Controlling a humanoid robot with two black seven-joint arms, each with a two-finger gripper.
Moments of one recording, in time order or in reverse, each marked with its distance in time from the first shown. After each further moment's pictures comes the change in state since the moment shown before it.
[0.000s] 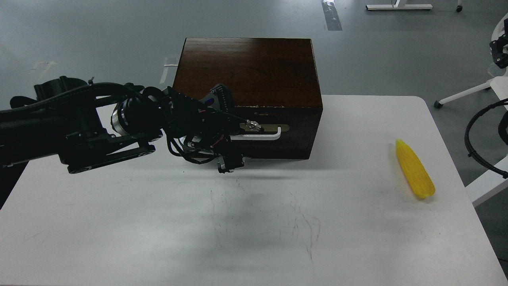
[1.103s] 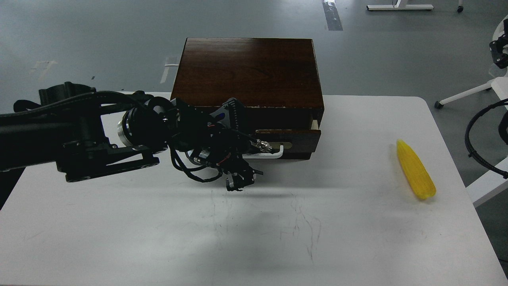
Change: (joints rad) left arm -0.012 0.004 0.000 -0.134 -0.007 0.000 -0.039; right arm -0.001 -0.002 -0.005 0.000 -0.001 0.000 -0.002
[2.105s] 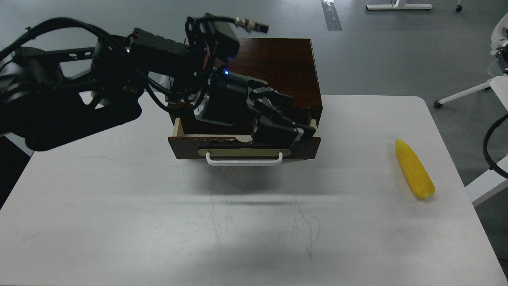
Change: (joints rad) left arm -0.046 0.113 -0.306 0.017 -0.775 0.000 0.005; right arm 0.015 -0.088 -0.253 0.003 -0.027 0.000 0.002
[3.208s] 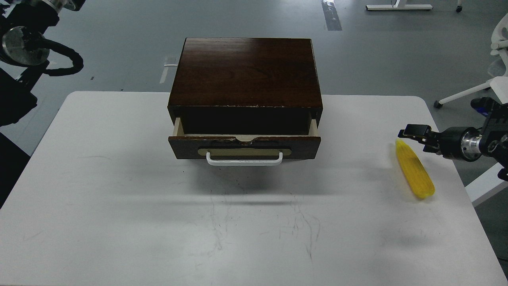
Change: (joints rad) left arm 0.157 -0.043 -0.180 0.913 -1.481 0.000 0.023; right arm 0.087 0.137 -0.934 0.016 -0.888 0.000 0.065
